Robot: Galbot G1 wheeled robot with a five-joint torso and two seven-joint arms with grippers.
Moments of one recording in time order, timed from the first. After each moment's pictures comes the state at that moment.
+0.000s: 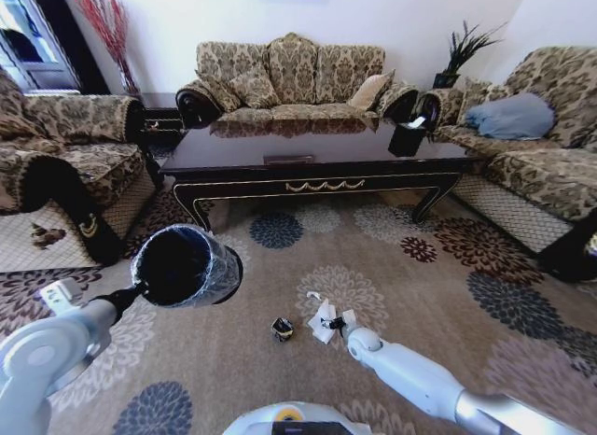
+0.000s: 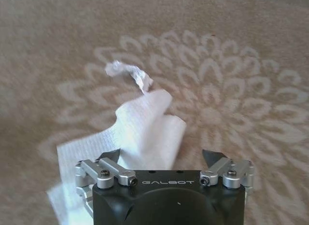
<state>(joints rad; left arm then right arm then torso) 1.49 -0.98 -1.05 -2.29 -1.56 0.74 -0.76 -0.76 0.96 -0.51 1.21 0.85 -0.20 0.35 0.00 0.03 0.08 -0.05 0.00</state>
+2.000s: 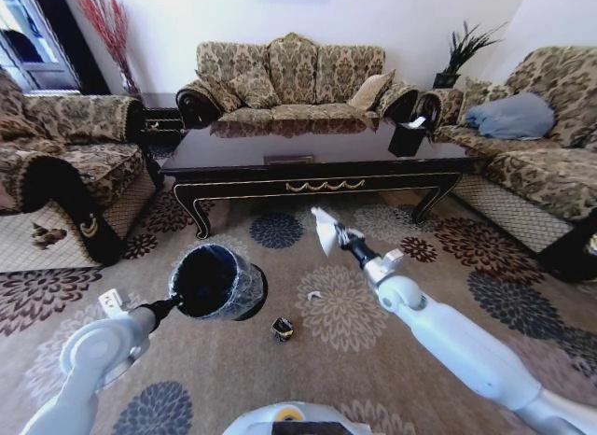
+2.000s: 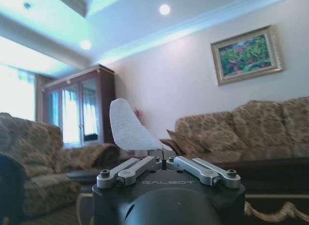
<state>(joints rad) 1.41 -1.03 -0.79 -2.19 -1.55 0.74 -0.76 -0.70 0.77 -0.14 1.81 0.92 0.34 0.04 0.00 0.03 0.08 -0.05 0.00</state>
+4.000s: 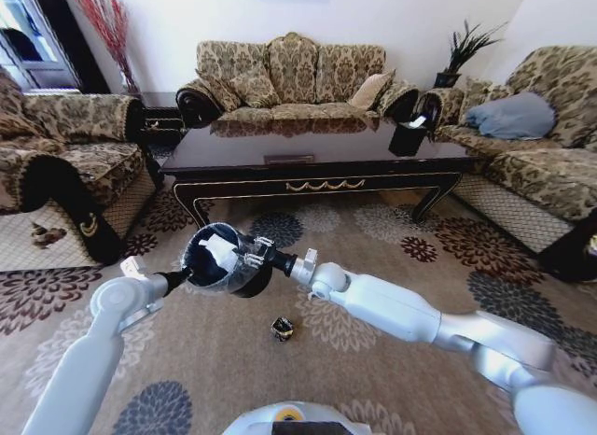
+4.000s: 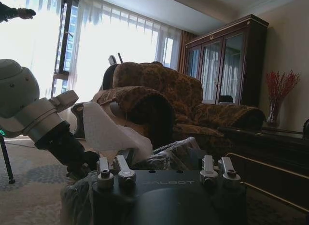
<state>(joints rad) 1.16 -0.98 -0.72 -2.01 -1.68 0.74 -0.82 -0.25 0.98 -0.74 1.61 0.81 0.28 -0.21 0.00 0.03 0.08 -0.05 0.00</state>
